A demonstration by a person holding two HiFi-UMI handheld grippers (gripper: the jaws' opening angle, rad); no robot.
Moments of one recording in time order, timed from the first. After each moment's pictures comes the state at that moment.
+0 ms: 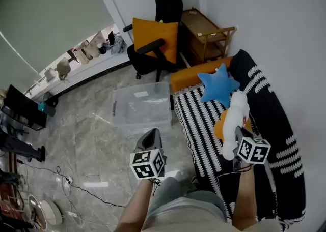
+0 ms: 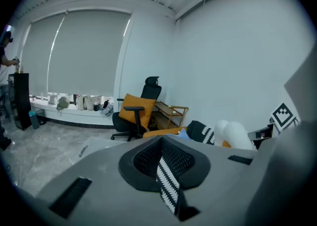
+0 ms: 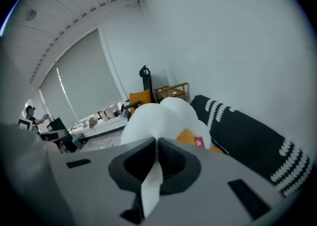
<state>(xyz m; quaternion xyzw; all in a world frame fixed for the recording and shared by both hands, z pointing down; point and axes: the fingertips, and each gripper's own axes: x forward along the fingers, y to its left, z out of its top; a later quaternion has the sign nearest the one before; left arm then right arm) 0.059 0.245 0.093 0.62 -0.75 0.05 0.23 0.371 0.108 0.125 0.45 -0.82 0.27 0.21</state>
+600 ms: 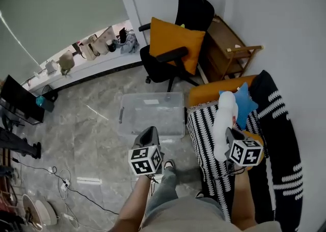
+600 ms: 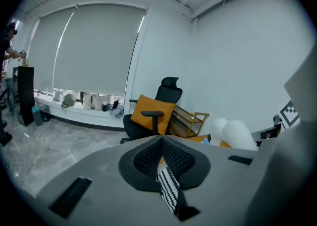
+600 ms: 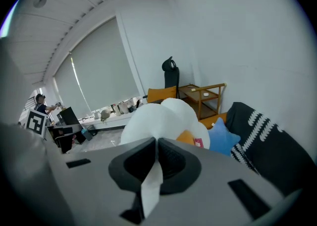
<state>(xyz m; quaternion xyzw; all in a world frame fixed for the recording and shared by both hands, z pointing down) -0.143 0.173 0.117 0.58 -0.78 0.03 0.24 0.133 0.037 0.124 0.37 -0.87 0.23 0.24</state>
